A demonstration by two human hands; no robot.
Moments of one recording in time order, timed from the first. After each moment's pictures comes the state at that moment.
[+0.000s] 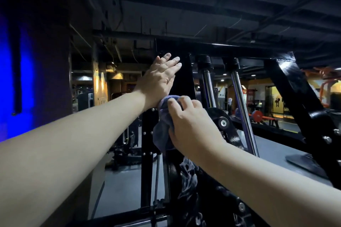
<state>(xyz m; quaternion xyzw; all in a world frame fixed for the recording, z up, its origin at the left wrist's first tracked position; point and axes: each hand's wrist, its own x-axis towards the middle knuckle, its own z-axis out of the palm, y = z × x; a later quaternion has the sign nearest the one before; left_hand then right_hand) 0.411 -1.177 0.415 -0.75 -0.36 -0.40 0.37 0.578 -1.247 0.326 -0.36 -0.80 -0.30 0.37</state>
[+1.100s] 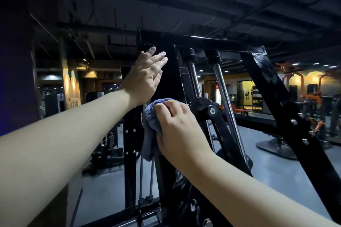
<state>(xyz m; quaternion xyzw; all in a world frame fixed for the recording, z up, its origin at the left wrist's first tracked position) 0.401 -1.167 0.402 -0.77 -0.31 -0.43 0.36 0.562 -1.260 0.290 -0.37 -0.78 -0.24 0.45</state>
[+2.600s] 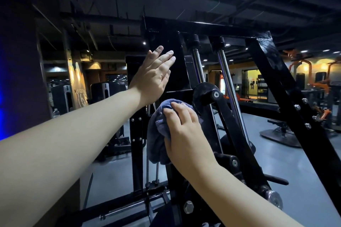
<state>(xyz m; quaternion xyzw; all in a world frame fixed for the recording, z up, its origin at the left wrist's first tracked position) 0.411 -1.186 0.371 -0.78 -0.34 -0.42 0.33 0.561 -1.277 0.238 -0.38 -0.75 -0.19 0.50</state>
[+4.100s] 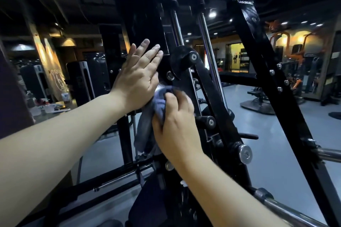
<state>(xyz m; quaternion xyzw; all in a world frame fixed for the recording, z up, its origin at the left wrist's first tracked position) 0.439 -1.225 0.288 -0.77 -0.36 -0.37 0.37 0.573 -1.297 0.185 -0.47 -0.69 -0.08 0.55</state>
